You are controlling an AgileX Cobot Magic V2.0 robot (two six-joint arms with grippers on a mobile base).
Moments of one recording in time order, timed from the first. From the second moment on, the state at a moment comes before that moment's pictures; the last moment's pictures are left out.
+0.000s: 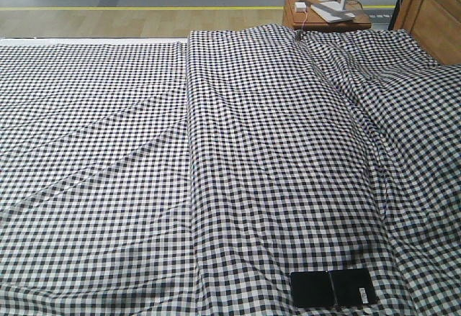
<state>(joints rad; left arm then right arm) 0.04 -0.02 0.03 -0.14 0.28 0.14 -0.36 1.24 -1.22 0.08 1.13 -0.16</state>
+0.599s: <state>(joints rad) 0.04 -0.02 0.03 -0.14 0.28 0.14 -0.53 1.74 -1.23 0.43 1.10 -0.58</state>
